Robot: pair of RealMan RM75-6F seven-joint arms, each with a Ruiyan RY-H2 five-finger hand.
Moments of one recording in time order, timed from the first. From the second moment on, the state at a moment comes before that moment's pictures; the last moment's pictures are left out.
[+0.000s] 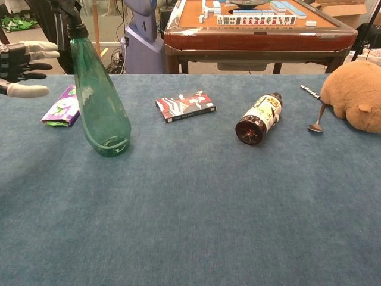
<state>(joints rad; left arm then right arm) -0.55 -1.26 -0.14 -1.41 1.41 1.05 -0.87 0.06 -0.99 0.05 -1.68 -1.54 1.48 -0.03</state>
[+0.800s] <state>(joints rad) -0.30 -1.16 -0.08 -1.65 1.28 1.40 -0.06 0.09 -1.02 0.04 -1.64 -1.54 1.44 0.05</state>
